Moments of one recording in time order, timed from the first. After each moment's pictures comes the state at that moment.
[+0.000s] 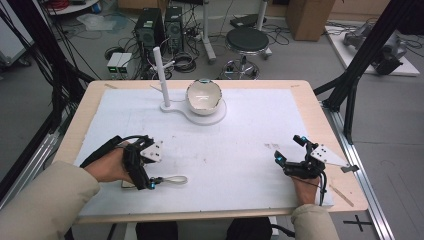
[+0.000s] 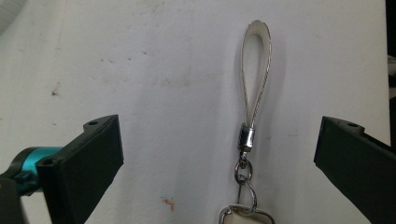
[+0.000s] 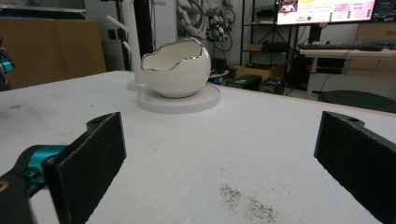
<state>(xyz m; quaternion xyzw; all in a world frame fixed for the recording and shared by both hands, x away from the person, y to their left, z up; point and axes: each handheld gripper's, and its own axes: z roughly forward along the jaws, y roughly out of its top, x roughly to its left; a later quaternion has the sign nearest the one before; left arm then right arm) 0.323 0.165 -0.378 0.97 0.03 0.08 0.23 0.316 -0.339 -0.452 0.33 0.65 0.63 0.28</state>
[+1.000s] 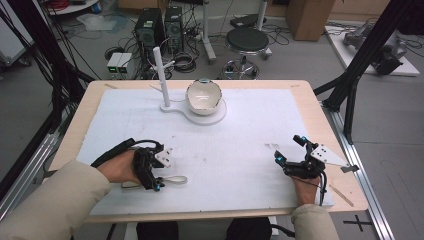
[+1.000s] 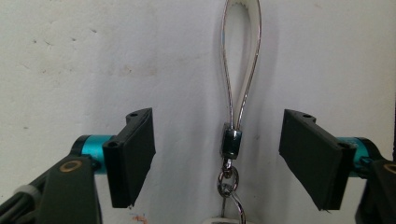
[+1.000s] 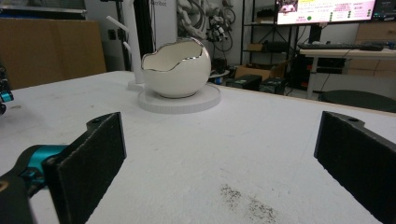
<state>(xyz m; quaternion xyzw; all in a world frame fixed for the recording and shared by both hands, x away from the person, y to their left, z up) 0.330 0.147 -0.398 0.98 0.02 0.03 0.17 0.317 -0.339 -0.452 0.33 0.65 0.63 0.28</state>
